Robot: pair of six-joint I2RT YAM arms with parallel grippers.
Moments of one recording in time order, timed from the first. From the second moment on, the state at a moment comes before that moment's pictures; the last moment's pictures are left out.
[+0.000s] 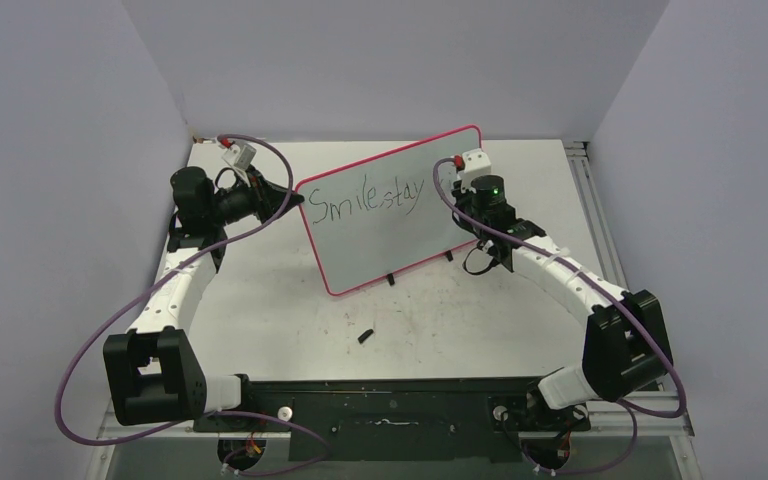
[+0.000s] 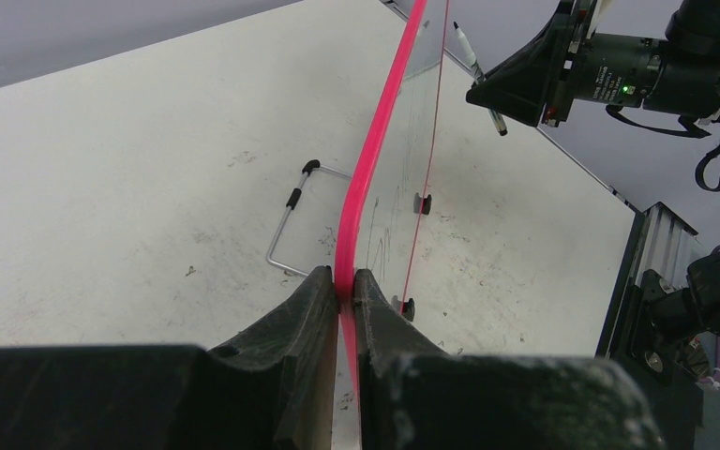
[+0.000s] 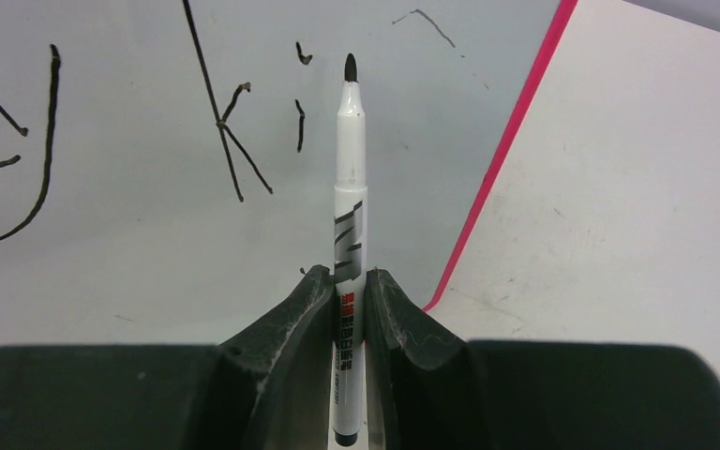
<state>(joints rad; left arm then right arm) 0.07 1.32 0.94 0.23 1.00 -0.27 0.43 1.45 1.01 -0.06 0.21 -0.04</state>
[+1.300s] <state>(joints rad) 0.07 1.31 0.93 0.23 1.00 -0.27 0.40 1.50 0.99 -0.06 0.16 -0.03</state>
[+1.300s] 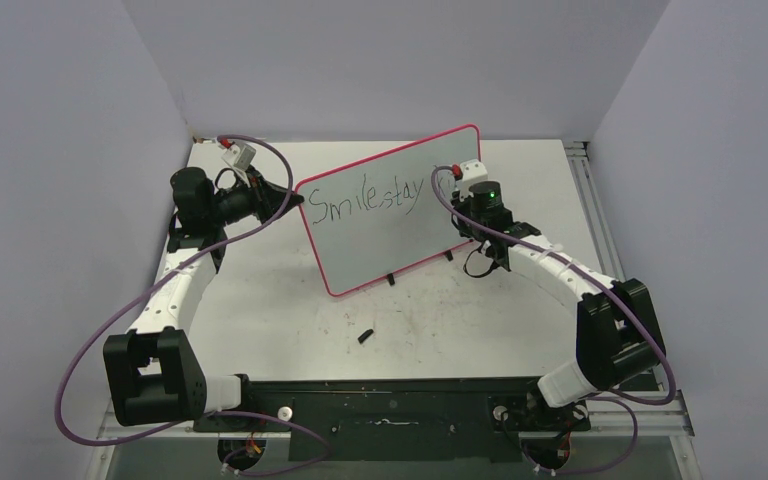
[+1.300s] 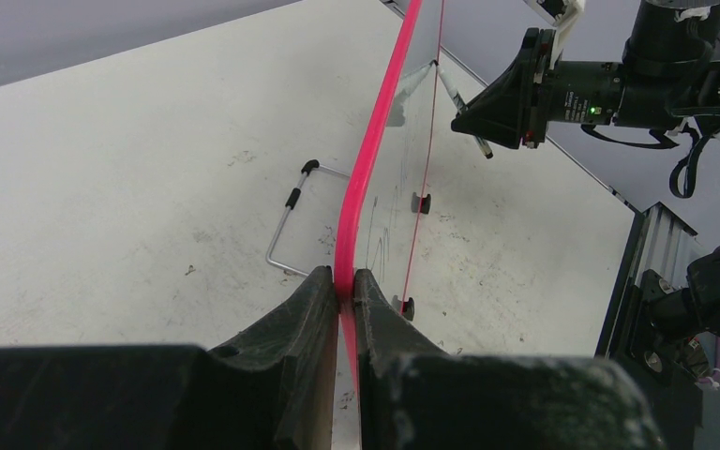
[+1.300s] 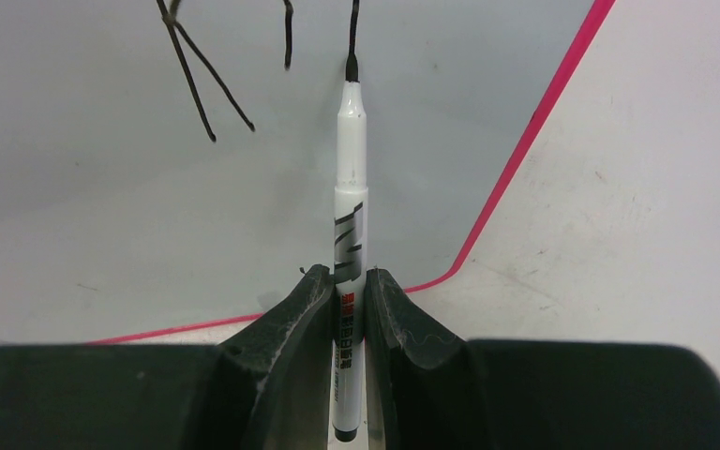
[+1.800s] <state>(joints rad) 0.07 1.31 0.93 0.23 1.00 -0.27 0.40 1.50 0.96 -0.08 0.16 -0.02</state>
